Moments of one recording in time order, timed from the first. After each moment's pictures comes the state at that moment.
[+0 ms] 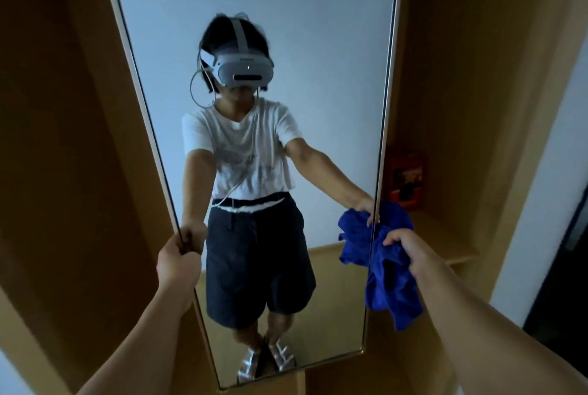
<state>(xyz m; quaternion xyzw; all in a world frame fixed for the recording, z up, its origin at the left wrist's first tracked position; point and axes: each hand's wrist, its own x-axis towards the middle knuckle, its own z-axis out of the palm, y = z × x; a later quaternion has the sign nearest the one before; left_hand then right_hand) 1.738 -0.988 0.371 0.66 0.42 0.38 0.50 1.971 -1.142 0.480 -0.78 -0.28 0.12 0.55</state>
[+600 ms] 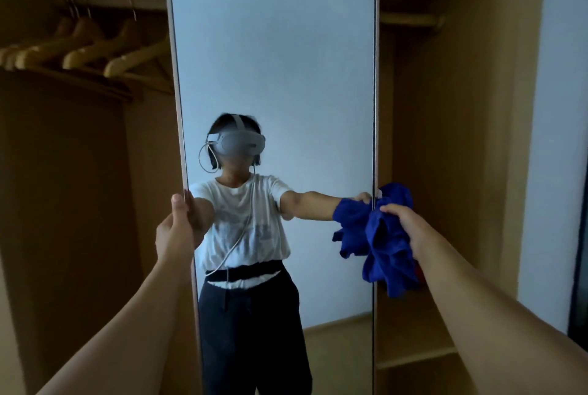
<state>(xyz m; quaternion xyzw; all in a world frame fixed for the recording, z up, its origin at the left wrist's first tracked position) 1.725 -0.991 0.551 0.58 0.25 0.52 0.57 1.921 -1.298 0.565 -0.65 -0.06 0.13 0.74</state>
